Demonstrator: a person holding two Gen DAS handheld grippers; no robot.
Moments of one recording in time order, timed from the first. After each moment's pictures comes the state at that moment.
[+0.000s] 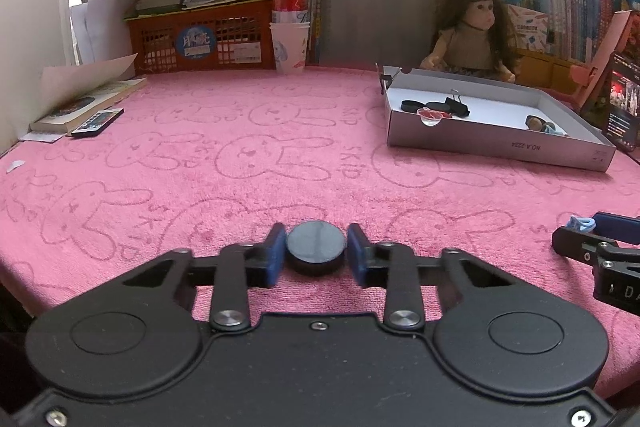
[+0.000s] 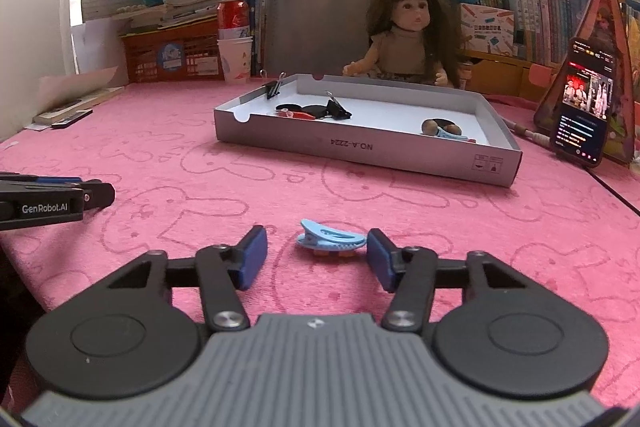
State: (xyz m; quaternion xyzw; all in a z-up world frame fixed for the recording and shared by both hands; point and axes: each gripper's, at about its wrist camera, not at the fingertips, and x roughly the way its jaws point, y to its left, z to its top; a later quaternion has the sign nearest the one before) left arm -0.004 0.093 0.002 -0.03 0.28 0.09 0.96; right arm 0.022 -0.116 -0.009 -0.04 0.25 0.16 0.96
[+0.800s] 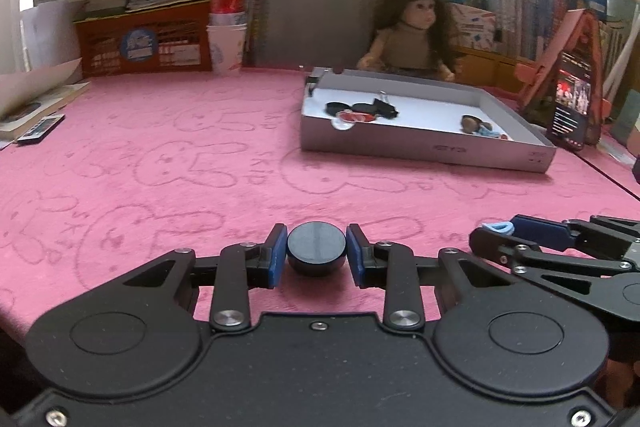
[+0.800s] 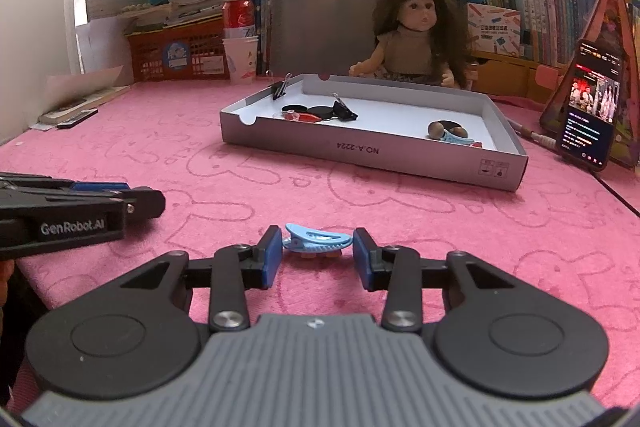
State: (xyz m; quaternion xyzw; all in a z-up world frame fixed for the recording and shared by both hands) left arm 0.004 0.048 0.012 -0.04 0.28 0.02 0.96; right arm 0.025 -0.115 -0.004 -0.03 0.25 0.16 0.95
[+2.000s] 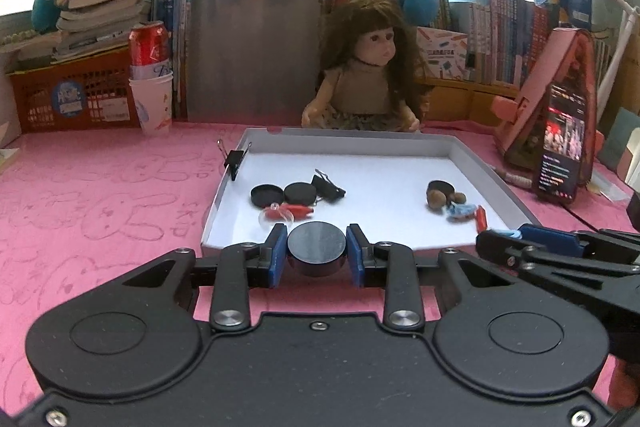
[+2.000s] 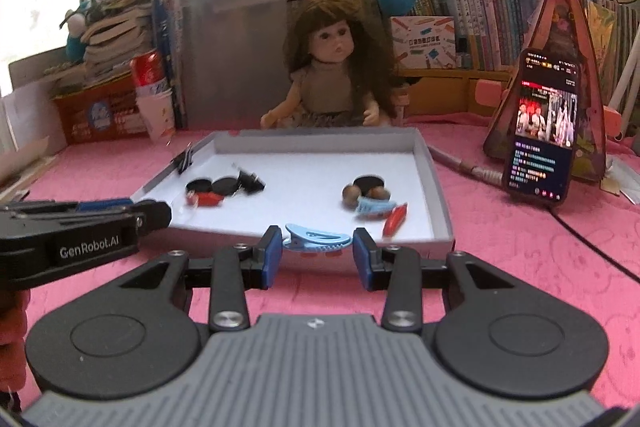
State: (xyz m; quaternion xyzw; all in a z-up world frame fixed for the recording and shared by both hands) left arm 0.127 0.007 0.048 -0.02 0.26 -0.03 0.96; right arm 0.109 -0.160 0.035 0.02 0.24 0.08 0.97
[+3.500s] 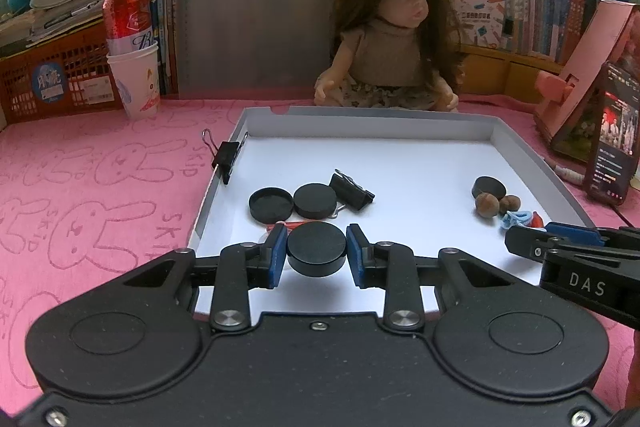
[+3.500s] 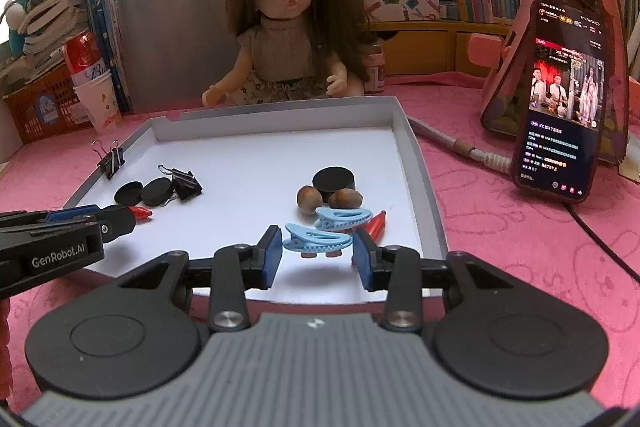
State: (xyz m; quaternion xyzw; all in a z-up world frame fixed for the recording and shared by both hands) left arm 0.211 0.005 0.024 -0.01 0.32 -0.01 0.95; right arm 0.191 -0.174 0.014 0.04 0.31 0.05 0.95
